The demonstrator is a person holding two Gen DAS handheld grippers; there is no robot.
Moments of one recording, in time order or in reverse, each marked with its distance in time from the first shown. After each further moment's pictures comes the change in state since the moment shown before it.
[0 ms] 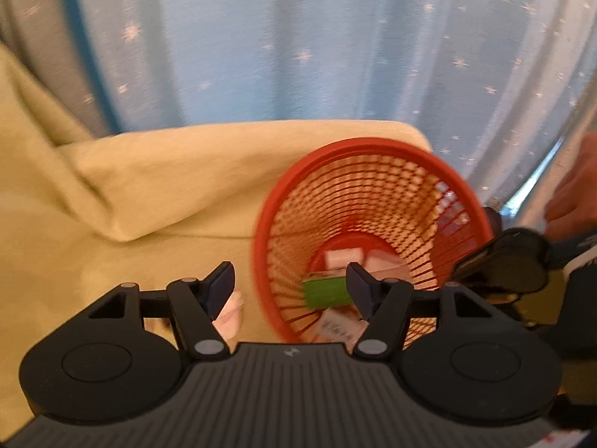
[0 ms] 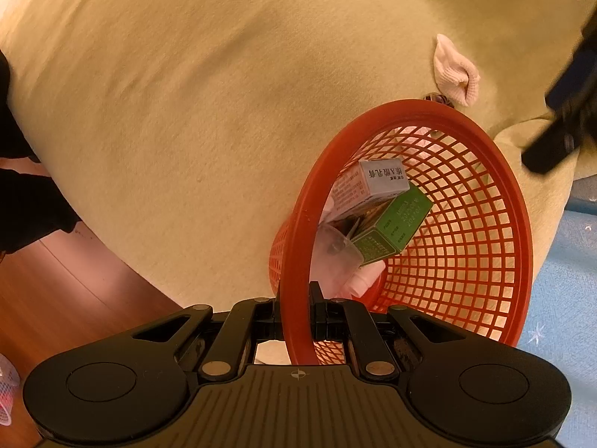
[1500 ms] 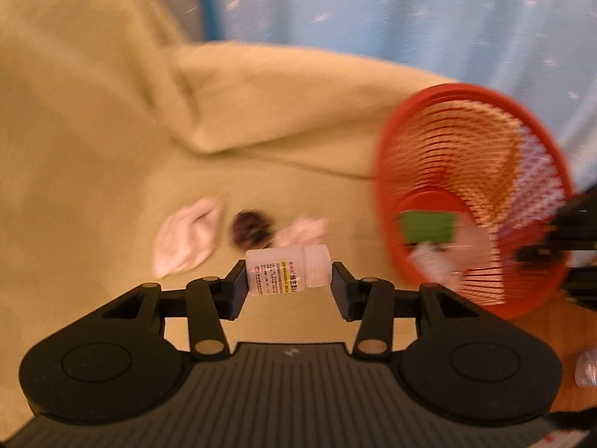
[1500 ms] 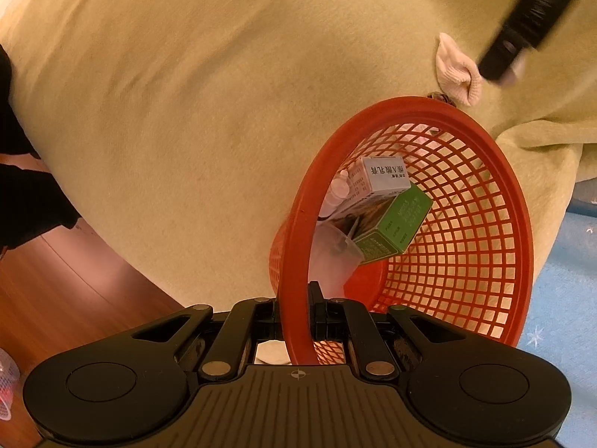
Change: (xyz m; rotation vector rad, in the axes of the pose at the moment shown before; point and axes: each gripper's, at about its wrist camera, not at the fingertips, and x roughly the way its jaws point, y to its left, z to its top) left arm -0.001 0.049 -0.055 -0.176 0.089 0.122; right arm -0.002 0.000 0.002 -0.010 0.013 0.005
